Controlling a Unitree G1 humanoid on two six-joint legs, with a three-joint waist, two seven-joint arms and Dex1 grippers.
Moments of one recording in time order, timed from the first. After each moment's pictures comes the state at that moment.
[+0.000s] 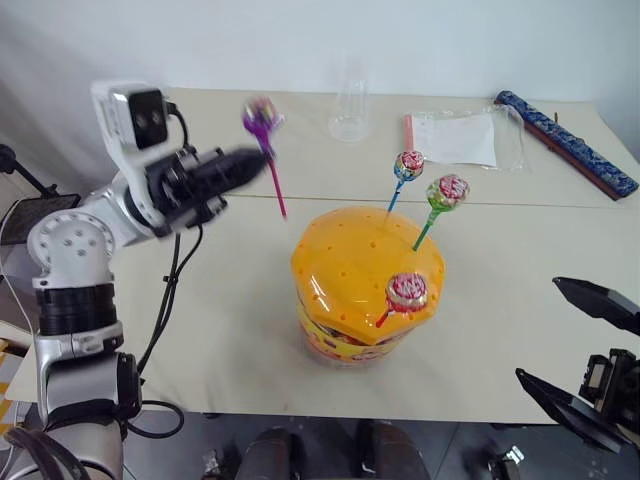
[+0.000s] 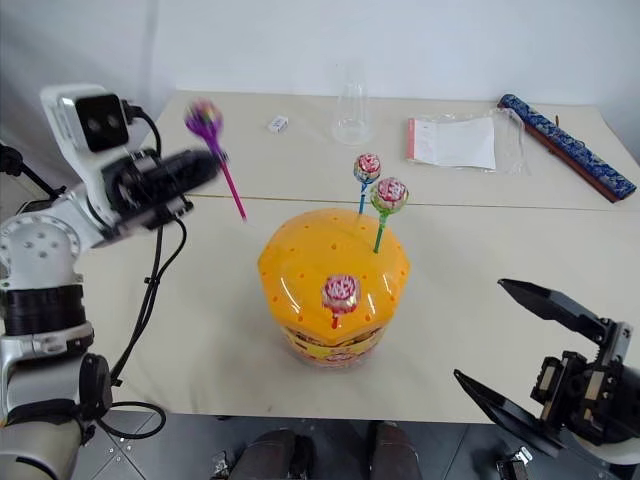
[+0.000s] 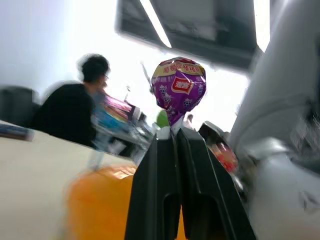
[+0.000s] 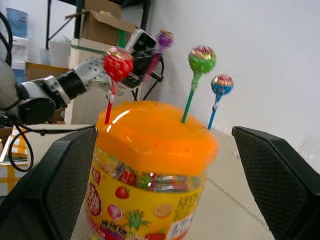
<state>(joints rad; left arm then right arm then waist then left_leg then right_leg) -0.86 0.62 0.32 0.17 -1.23 1.03 -1.00 0.42 -0.56 -0.70 -0.77 1.06 0.03 1.12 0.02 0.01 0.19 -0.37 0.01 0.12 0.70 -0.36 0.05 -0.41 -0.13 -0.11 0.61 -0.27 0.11</state>
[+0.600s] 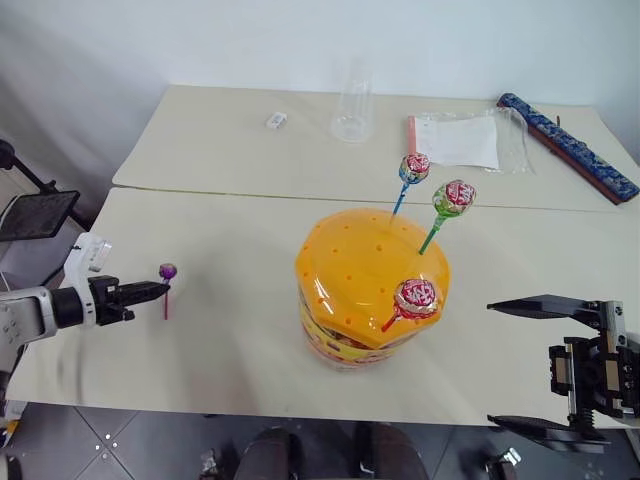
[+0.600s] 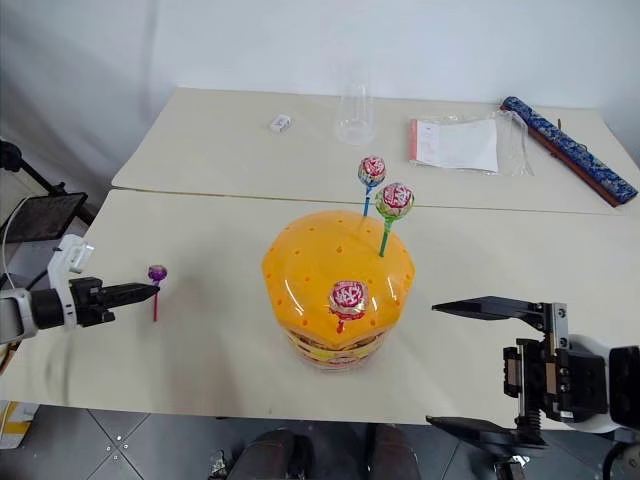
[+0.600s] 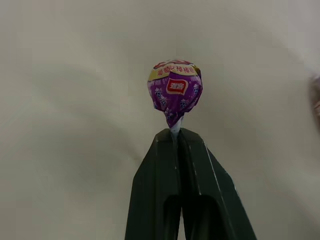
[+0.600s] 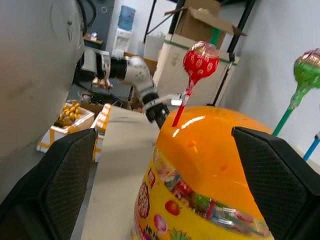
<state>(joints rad) -0.22 1.05 0.27 0.16 -0.68 0.96 -0.85 0.23 -0.73 -0.56 -0.65 1.02 0.06 1.37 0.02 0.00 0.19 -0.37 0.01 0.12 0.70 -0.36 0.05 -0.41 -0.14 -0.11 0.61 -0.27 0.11</state>
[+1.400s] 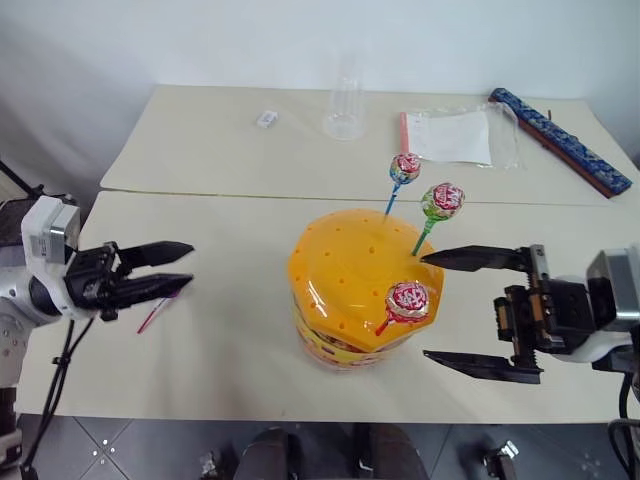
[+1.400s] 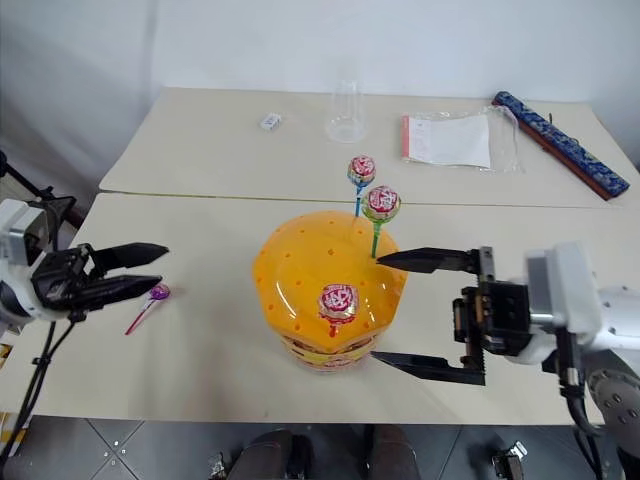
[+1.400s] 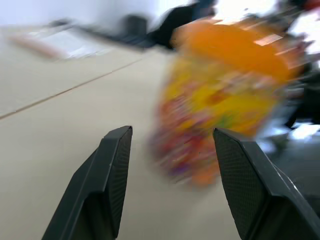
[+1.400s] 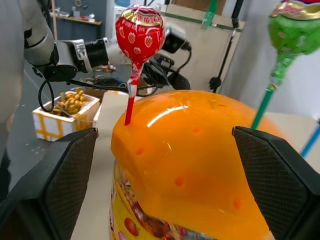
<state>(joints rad) -0.19 0.89 0.44 -0.19 -1.00 0.65 -1.30 -0.14 -0.89 -0.30 -0.68 1.02 0.35 1.09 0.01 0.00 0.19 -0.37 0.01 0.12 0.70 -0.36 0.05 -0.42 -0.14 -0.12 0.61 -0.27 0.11</state>
